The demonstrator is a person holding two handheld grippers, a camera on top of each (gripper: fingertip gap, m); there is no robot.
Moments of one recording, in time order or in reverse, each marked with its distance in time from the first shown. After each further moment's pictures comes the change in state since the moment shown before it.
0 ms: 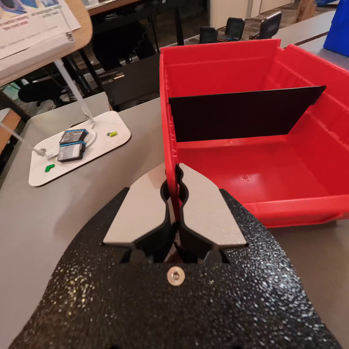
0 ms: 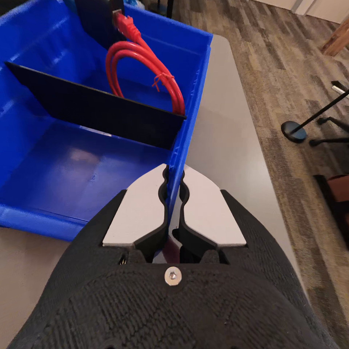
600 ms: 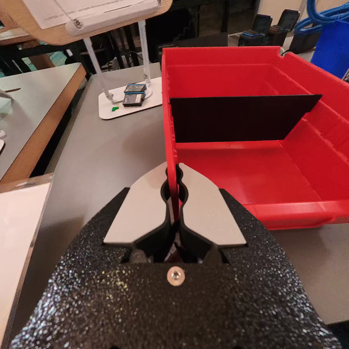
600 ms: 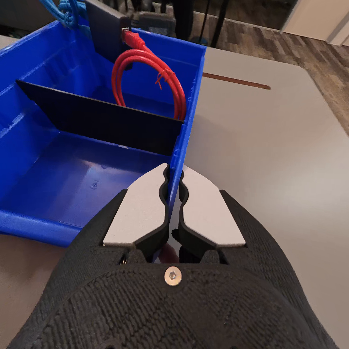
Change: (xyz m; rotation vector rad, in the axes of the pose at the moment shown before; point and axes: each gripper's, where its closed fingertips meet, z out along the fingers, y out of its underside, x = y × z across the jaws) left arm -0.062 0.060 -0.122 -0.023 -0.167 -0.130; right arm -0.200 -0.012 -0.050 0.102 -0.135 -0.025
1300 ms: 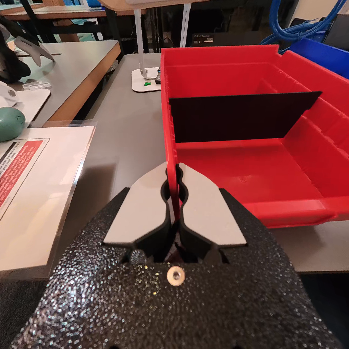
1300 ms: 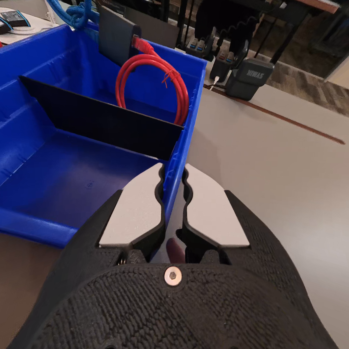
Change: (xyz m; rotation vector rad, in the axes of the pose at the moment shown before) left arm -0.037 0.042 -0.050 0.004 -0.107 -0.125; right arm -0.145 -0.024 -0.006 0.091 -0.191 -0.169
